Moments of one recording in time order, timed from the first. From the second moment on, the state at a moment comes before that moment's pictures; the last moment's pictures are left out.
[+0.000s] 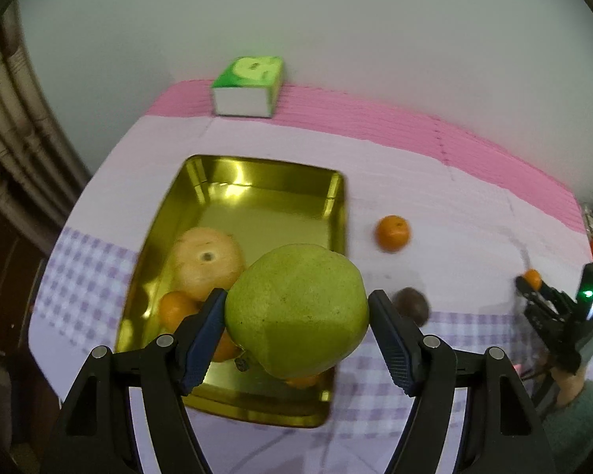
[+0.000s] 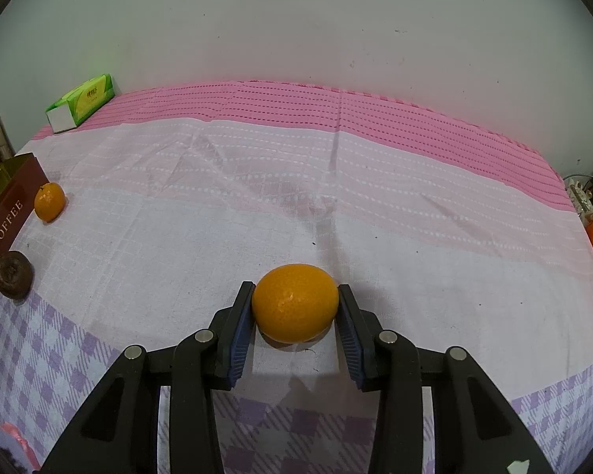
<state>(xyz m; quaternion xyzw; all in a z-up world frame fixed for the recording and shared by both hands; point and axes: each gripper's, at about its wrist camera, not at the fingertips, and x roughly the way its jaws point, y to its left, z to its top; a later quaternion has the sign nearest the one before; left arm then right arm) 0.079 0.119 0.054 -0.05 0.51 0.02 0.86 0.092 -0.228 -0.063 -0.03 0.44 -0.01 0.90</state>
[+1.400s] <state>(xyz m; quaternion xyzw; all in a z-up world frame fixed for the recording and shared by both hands) 0.093 0.143 0.008 -0.04 0.54 0.06 0.84 0.094 -0.229 -0.064 -0.03 0.44 -0.01 0.90</state>
